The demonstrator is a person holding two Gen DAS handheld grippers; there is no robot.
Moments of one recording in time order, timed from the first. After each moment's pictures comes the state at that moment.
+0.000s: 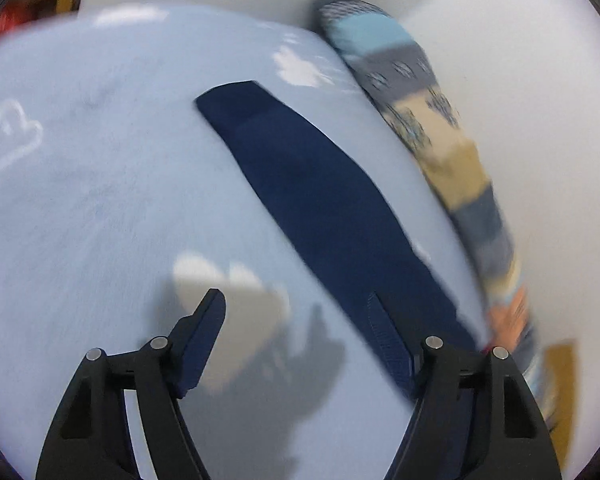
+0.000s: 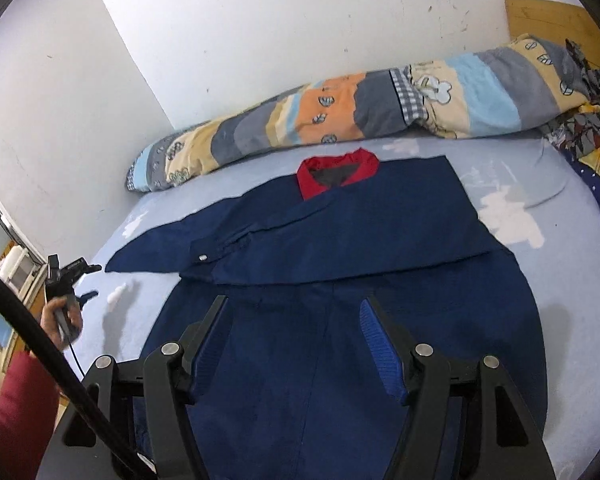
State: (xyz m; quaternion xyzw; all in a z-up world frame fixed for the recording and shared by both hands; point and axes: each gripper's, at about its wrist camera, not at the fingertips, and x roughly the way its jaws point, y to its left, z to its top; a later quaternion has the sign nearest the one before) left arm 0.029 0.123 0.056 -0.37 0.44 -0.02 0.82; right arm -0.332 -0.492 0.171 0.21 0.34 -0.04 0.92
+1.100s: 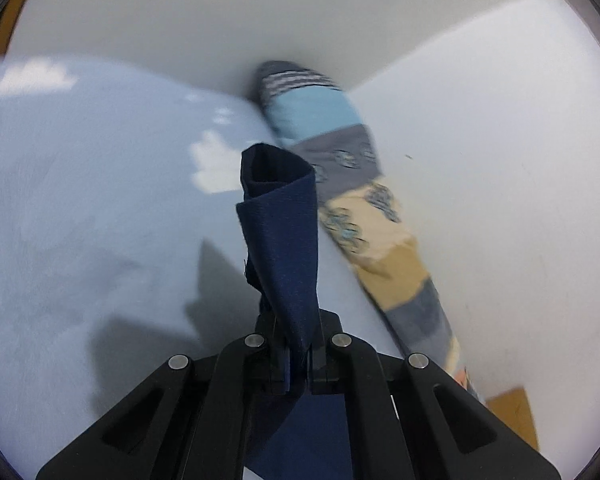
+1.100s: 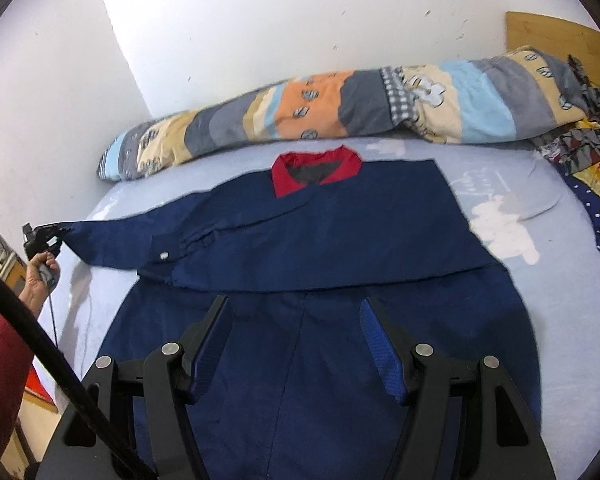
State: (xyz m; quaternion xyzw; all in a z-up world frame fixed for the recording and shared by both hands) left arm 0.125 0.130 0.105 -0.40 0.30 -0.10 0.86; right arm -0.304 -0.496 0.154 0.18 0.34 -0.09 0.92
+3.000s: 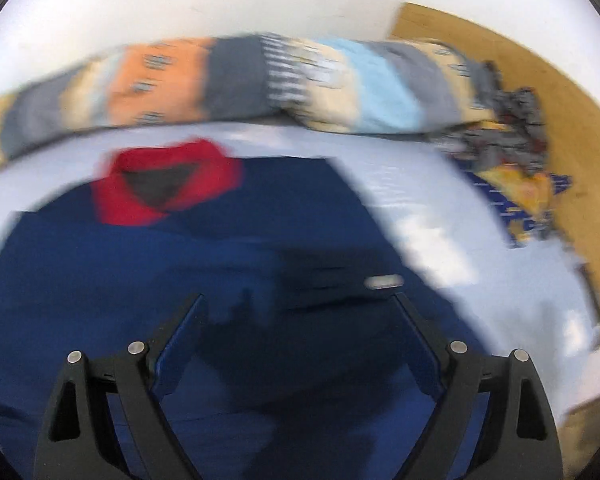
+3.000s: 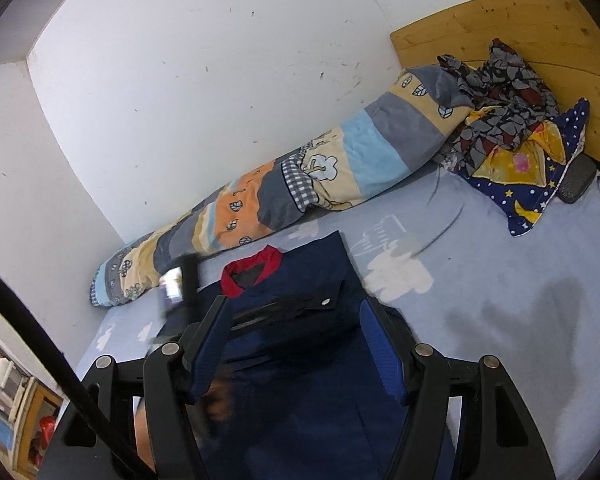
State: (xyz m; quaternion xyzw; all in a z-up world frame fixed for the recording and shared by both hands) left arm -0.143 -0.491 0.092 0.11 0.41 -0.38 0.82; right arm -0.426 -0.601 0.207 0.29 0.19 -0.19 0.92
